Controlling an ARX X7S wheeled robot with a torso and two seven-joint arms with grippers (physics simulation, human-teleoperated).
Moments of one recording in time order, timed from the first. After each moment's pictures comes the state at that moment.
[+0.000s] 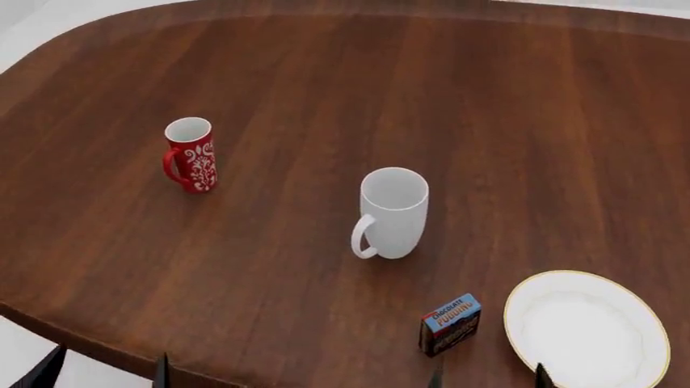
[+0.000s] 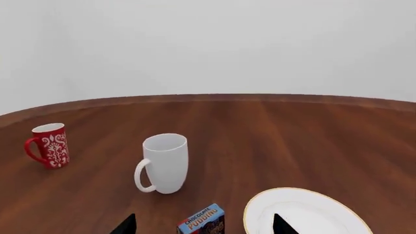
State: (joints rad) left arm 0.00 -0.22 0.21 0.13 -0.16 -0.02 -0.19; right arm -0.03 0.23 -0.16 -0.22 0.24 0.10 0.28
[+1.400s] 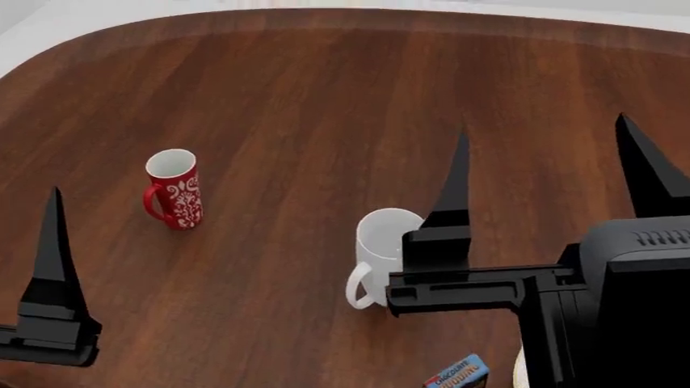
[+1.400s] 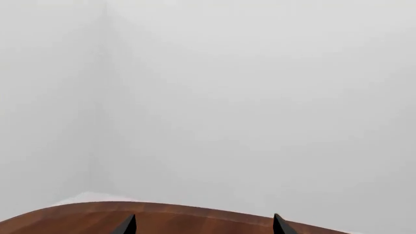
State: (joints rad) left arm -0.19 -0.38 0.17 0.86 -0.11 -0.51 -0.28; right arm 0.55 0.46 0.09 -0.99 0.83 1.05 0.53
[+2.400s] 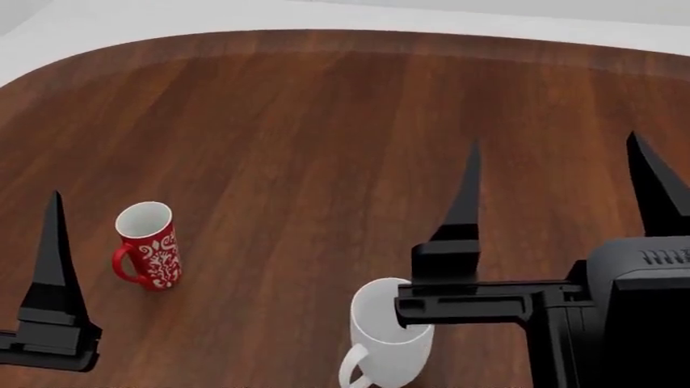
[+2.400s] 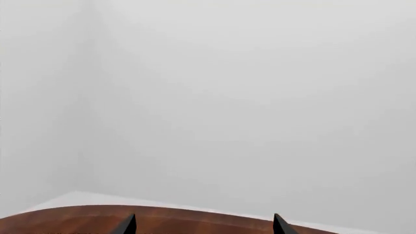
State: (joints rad) left arm -0.18 -0.39 0.18 0.86 -0.11 -0.50 -0.29; right arm 0.50 0.51 0.08 -1.00 0.88 1.01 0.61
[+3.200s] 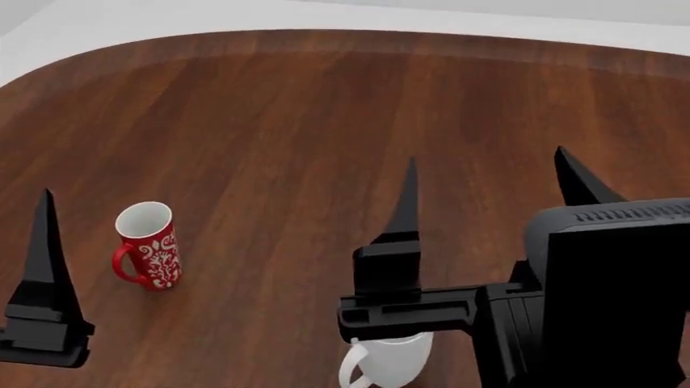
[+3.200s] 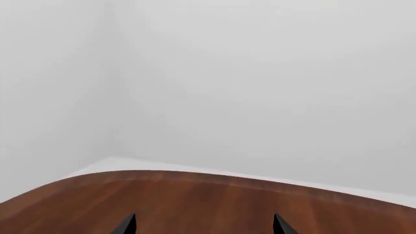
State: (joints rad) left arm -0.16 -0.40 0.14 0.80 -0.17 -0.41 -0.28; right arm 0.71 0.51 0.07 -0.93 1.43 1.17 0.99
